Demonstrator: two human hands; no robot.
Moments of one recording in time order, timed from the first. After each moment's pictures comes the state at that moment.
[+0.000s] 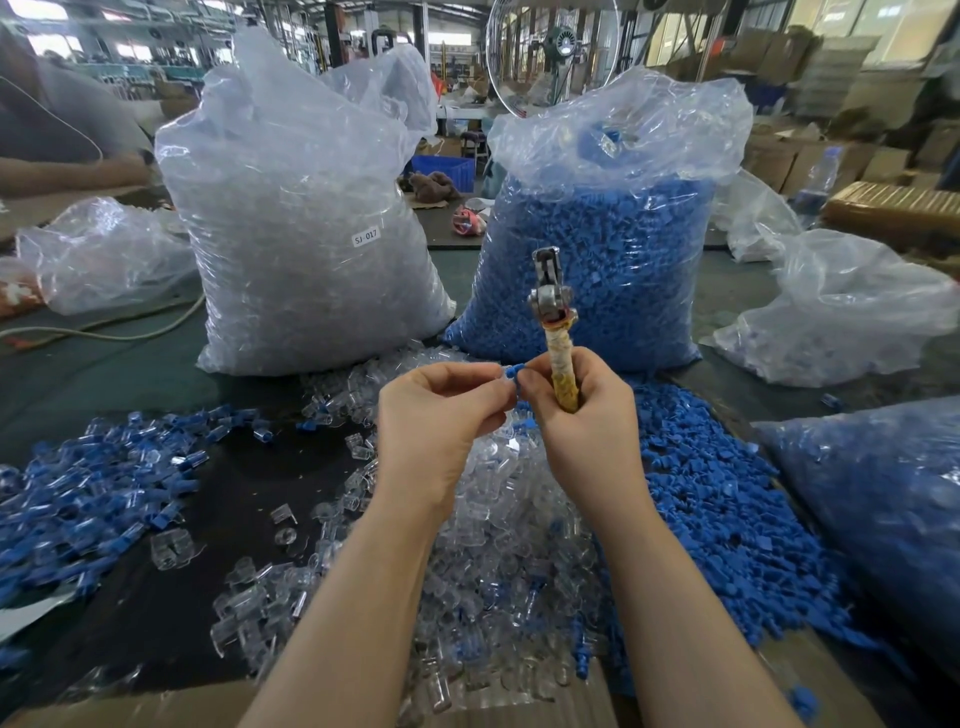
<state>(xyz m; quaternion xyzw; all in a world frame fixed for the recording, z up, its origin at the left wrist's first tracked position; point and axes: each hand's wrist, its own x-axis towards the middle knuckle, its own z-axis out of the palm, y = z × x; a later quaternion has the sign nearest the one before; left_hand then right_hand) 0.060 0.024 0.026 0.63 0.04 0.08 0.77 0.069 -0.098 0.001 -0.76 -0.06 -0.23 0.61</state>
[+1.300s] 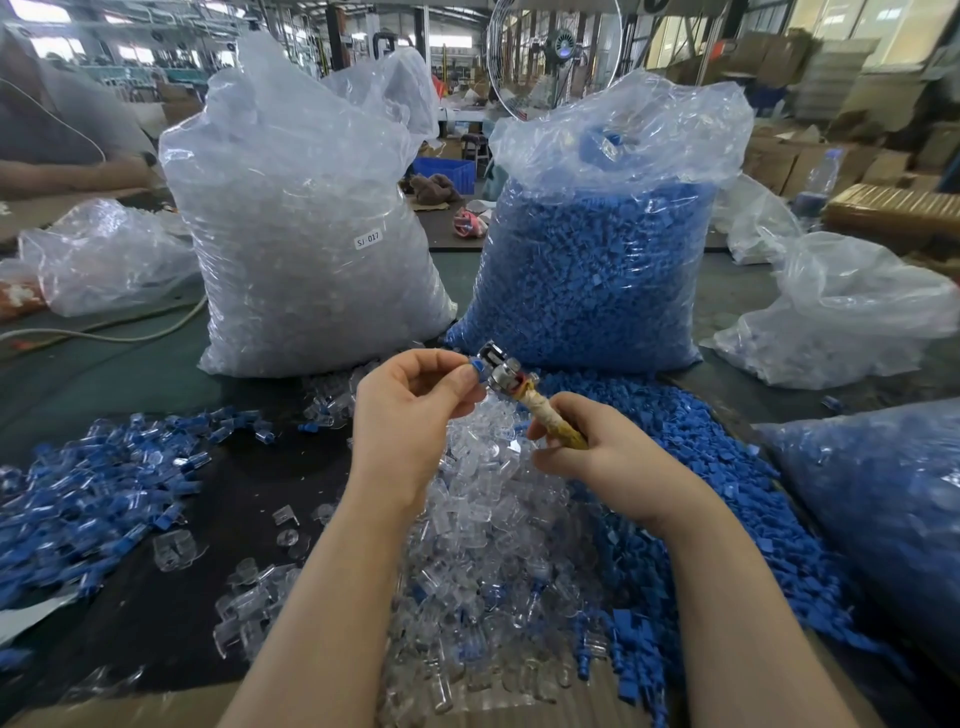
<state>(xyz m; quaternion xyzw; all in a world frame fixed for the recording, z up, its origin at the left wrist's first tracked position) 0.073 0.045 0.015 0.66 -0.02 0.15 0.73 0.066 -0.139 0.006 -0.87 -0.12 0.06 0.48</state>
